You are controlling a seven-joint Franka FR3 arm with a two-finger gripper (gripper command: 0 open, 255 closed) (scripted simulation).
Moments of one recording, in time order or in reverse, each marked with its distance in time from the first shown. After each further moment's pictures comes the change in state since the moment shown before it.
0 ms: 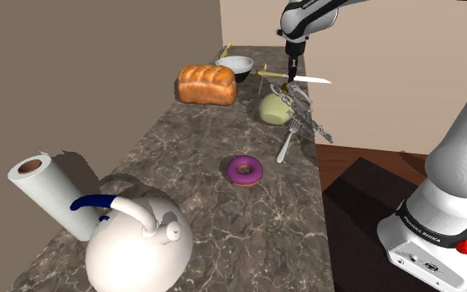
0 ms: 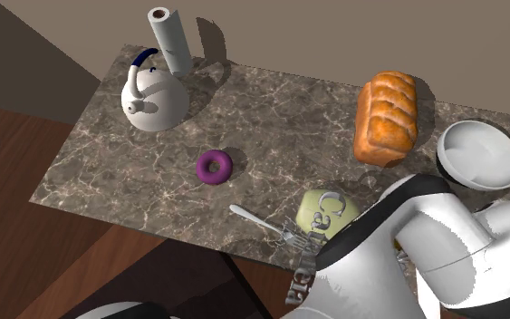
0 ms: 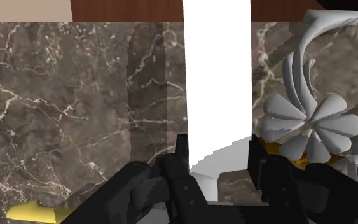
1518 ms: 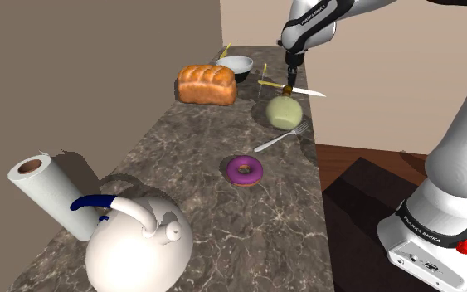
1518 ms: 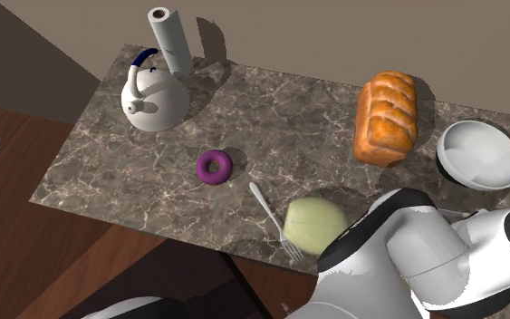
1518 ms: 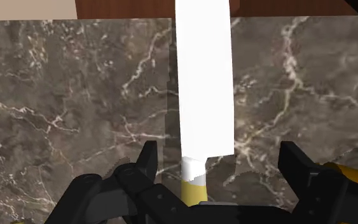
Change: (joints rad) arm -0.001 0.044 -0.013 -0.055 -0.011 0.138 0.011
